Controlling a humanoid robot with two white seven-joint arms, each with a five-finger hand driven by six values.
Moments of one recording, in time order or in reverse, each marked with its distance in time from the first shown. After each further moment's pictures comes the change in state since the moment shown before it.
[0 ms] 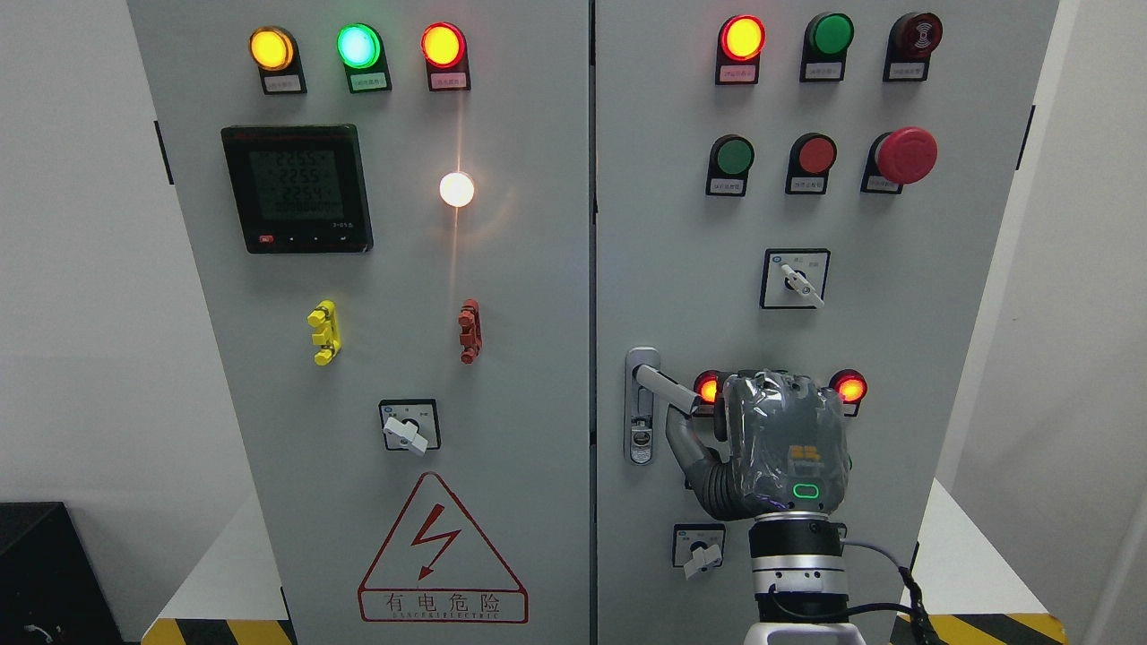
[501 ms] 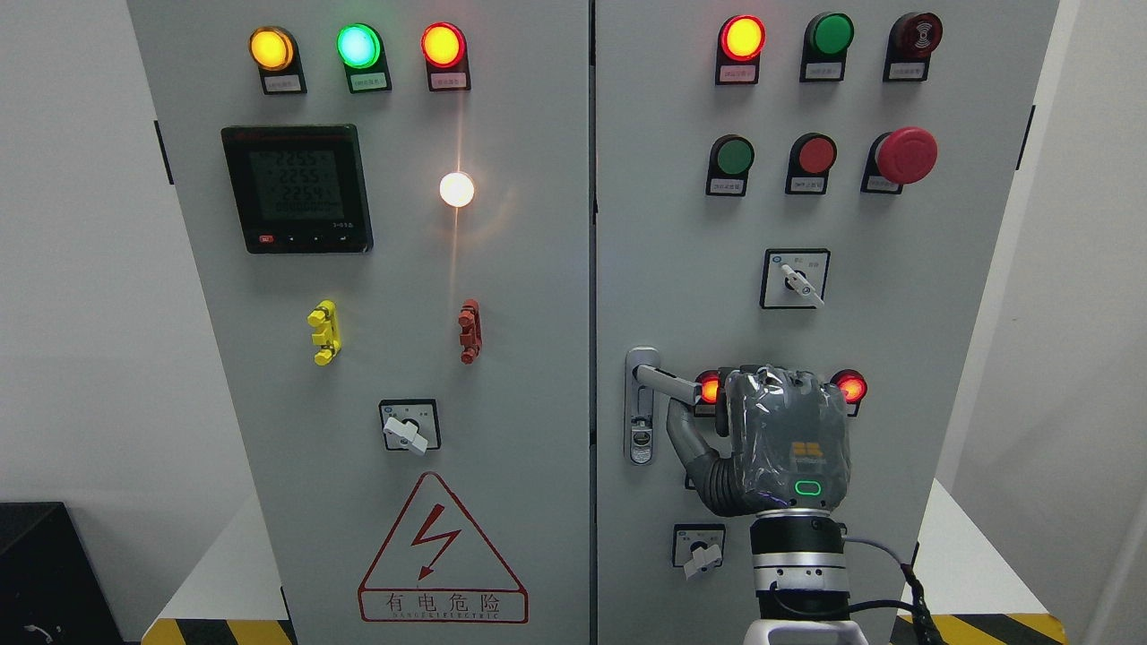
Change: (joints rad) left arm 0.000 0.000 0.000 0.000 0.000 0.000 0.000; right arm -0.006 0.001 -0.002 -0.001 -0.001 0.000 -0.003
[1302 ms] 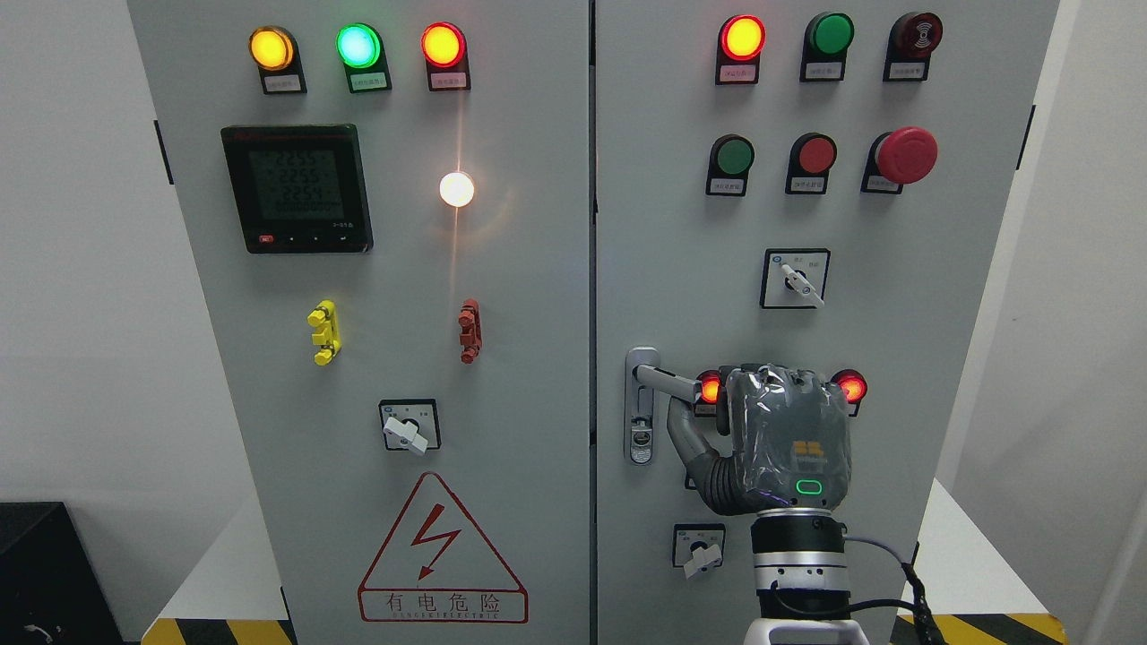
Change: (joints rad) left arm 0.000 0.000 0.000 0.000 0.000 0.000 0.000; right arm 0.002 0.000 -0.001 -0.003 -0.002 -0.001 -0.002
